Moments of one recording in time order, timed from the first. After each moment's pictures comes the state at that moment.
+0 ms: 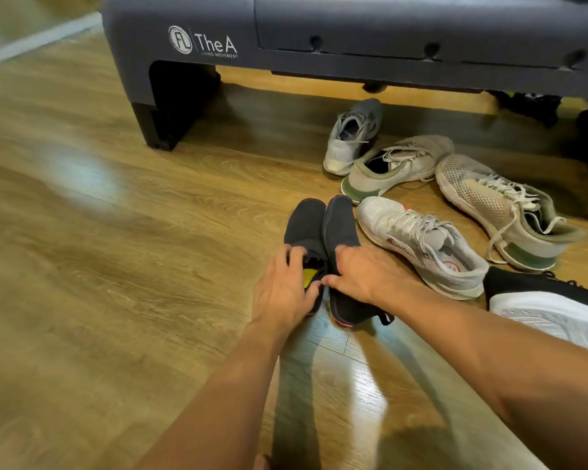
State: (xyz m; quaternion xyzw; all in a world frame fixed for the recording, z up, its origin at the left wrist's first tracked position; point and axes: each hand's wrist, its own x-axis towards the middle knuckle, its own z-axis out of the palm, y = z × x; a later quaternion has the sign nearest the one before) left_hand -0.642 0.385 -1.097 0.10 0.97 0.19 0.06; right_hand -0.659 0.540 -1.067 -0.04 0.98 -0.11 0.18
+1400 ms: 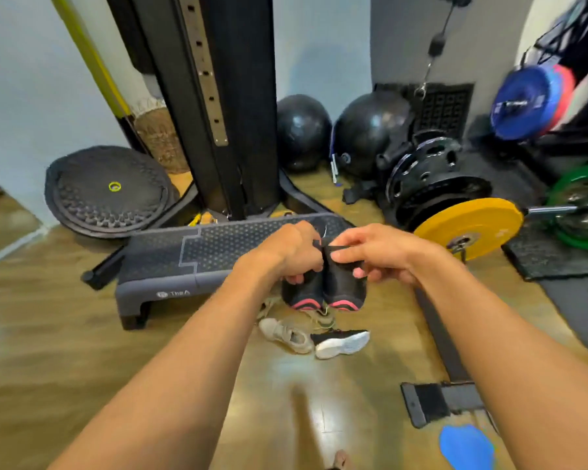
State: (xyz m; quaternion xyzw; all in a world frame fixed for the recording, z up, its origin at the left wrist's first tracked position) left_hand -0.594 0.551 -0.246 0.36 0.86 0.21 0.29; right_hand -0.489 0.683 -0.238 0.28 0.78 -0.55 0.15
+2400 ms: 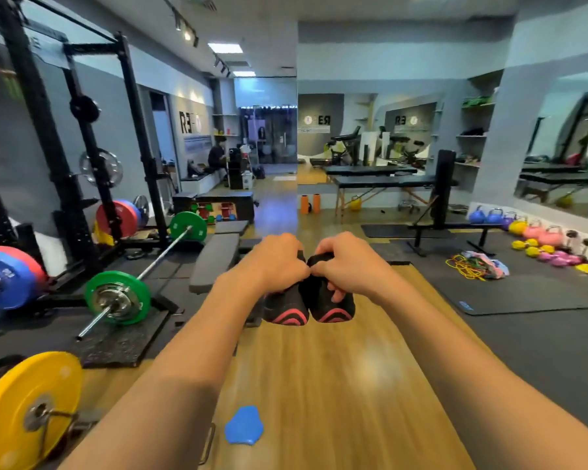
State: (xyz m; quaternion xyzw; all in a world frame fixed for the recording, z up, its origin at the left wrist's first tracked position) left_hand 0.076 0.581 0.017 0.91 0.33 0.16 0.17; right_hand 0.191 0.489 0.014 0.74 0.56 -0.14 -0.33
